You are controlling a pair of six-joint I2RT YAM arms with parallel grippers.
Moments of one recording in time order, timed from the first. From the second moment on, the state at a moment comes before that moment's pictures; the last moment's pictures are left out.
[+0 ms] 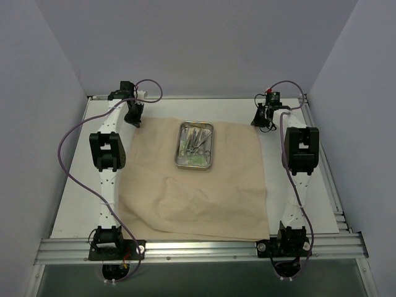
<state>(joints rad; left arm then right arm) -0.04 2.62 2.49 -1.00 0.06 0.16 0.01 2.31 1.75 -0.35 -0.12 0.34</state>
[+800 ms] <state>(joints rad) -0.03 2.77 2.73 -0.74 0.04 0.03 -0.04 2.63 2.13 -0.06 -0.15 0.74</state>
